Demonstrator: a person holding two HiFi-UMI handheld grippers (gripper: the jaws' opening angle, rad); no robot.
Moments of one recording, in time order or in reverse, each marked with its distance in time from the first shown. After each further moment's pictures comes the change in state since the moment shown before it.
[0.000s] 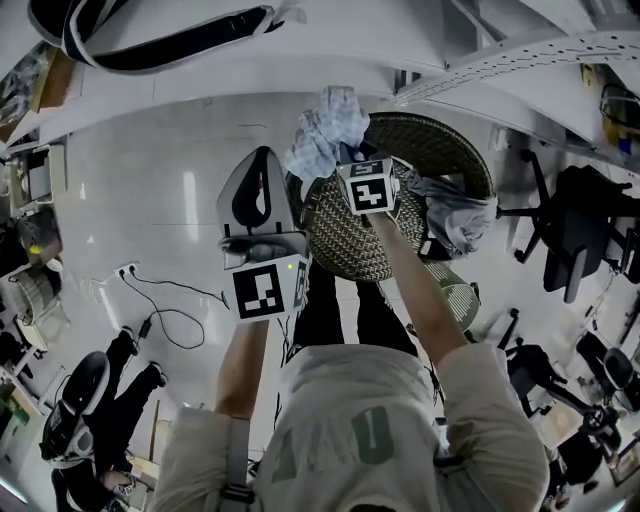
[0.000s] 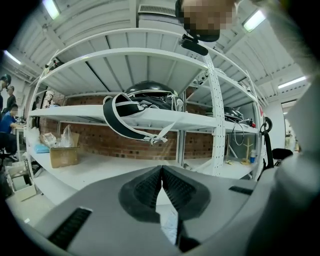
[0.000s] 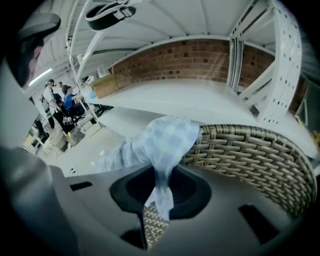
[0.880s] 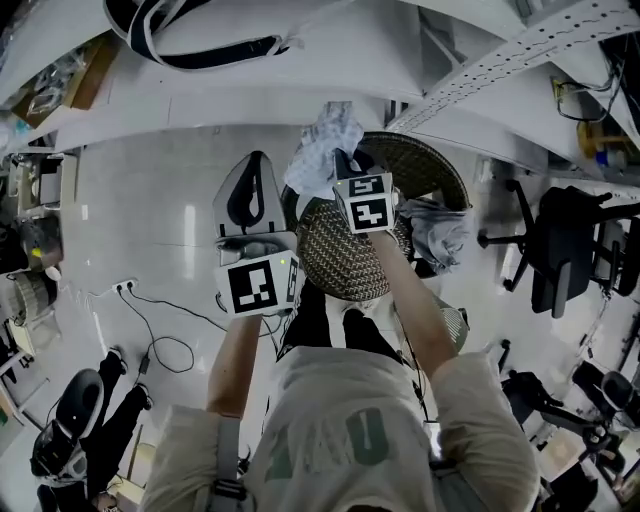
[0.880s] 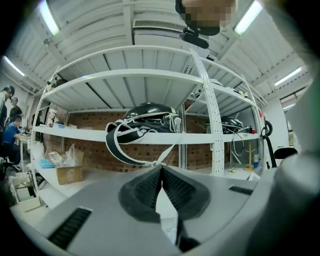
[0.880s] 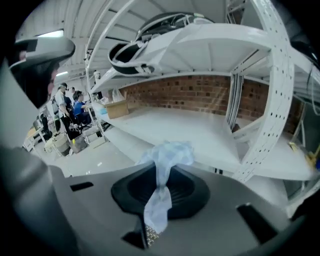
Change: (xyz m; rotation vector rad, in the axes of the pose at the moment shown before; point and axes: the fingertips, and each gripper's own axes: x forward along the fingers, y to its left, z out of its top) left arm -0.039 -0.009 0.064 0.047 -0.114 0.042; right arm -0.097 0.015 0.079 -0.072 -0.245 0.031
